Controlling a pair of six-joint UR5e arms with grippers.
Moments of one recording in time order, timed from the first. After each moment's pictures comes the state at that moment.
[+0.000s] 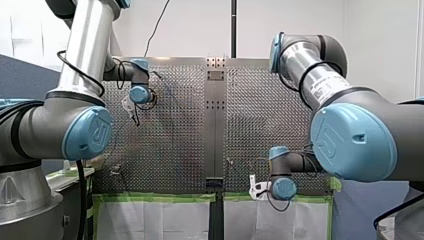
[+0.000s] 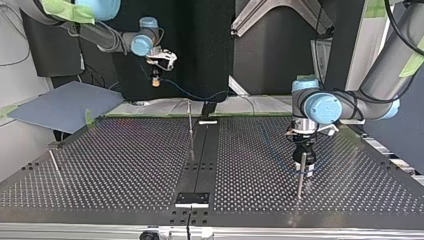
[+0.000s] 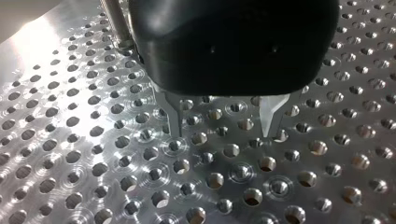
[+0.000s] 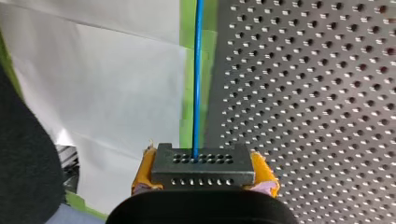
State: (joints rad) left arm 0.00 -1.88 -1.71 -2.59 -1.66 -2.05; right arm 1.97 -0.60 1.83 -0.86 1.65 1.55
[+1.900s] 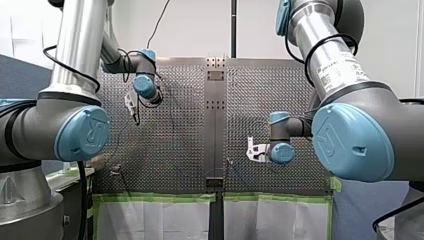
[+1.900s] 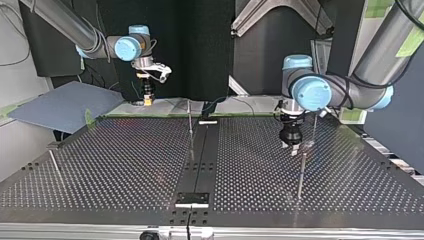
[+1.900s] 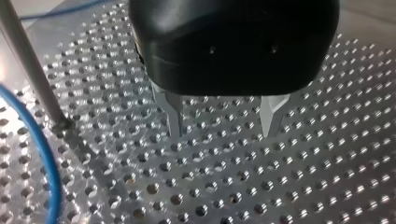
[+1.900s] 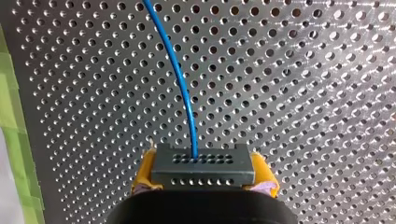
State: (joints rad) left arm -0.10 -1.77 -1.78 -2.83 -1.72 -1.97; right arm 1.97 -0.88 1.86 -0.84 1.59 1.55
